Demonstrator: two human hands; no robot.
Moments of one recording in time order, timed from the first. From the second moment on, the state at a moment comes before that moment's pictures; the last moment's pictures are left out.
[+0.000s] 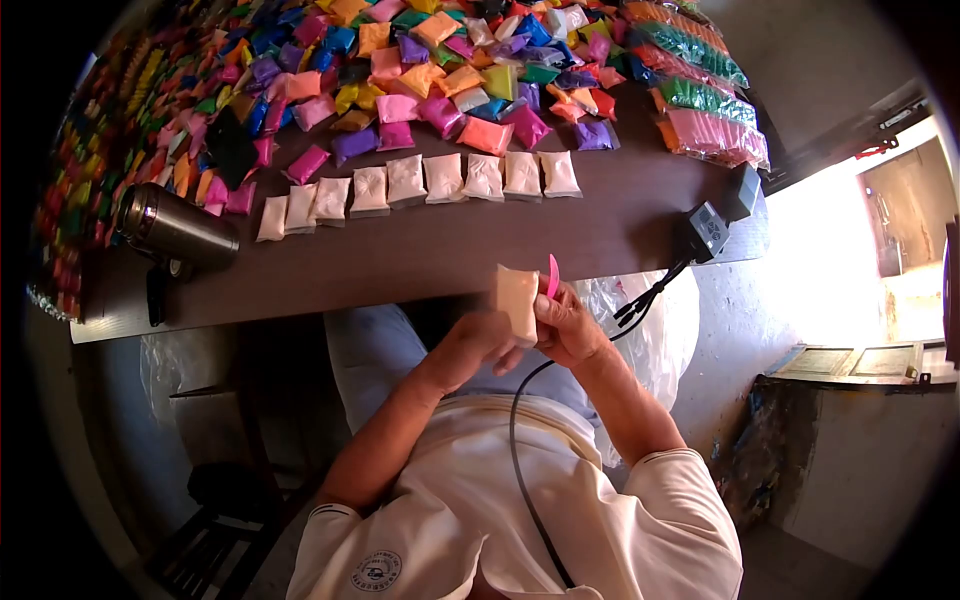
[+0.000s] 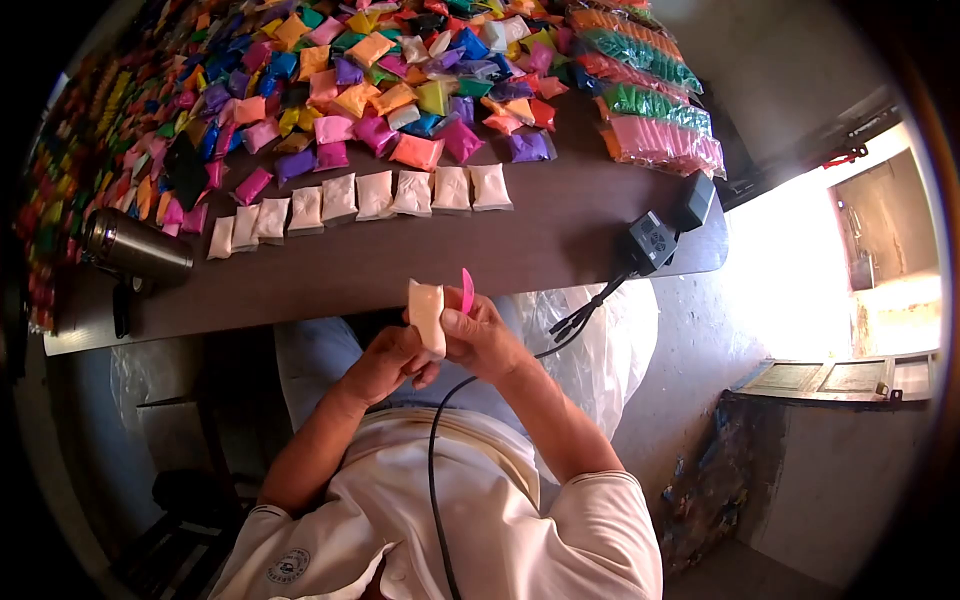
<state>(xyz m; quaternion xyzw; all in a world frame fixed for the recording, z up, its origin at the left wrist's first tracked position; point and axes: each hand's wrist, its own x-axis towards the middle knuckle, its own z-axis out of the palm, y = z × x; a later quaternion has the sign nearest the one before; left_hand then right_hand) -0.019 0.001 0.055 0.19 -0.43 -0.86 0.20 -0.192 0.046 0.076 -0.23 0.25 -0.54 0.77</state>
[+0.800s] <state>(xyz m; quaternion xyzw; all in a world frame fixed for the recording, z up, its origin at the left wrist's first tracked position) -0.021 0.005 0.043 0.25 -0.57 -0.75 0.21 -0.194 0.043 0.080 -0.36 0.46 -0.55 0.59</state>
